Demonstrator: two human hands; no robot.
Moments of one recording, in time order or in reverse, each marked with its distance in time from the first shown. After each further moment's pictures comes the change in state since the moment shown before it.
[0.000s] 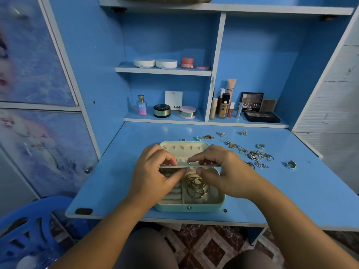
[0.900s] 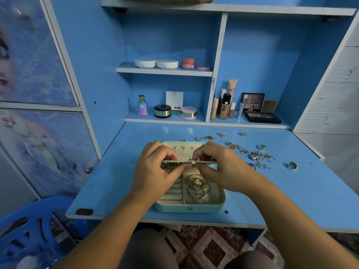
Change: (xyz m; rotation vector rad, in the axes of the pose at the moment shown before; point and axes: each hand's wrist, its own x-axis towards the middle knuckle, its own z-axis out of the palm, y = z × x) left_hand 0.007 -0.002 0.003 -0.013 0.056 0.031; right_hand 0.015 0.003 0.003 0.001 0.007 0.005
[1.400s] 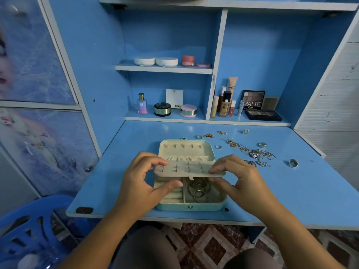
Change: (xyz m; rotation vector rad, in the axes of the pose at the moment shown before) left_hand -0.031 -0.007 -0.026 -0.121 -0.100 -0.097; right_hand -0.050 0.027 0.014 -0.012 0.279 -0.078
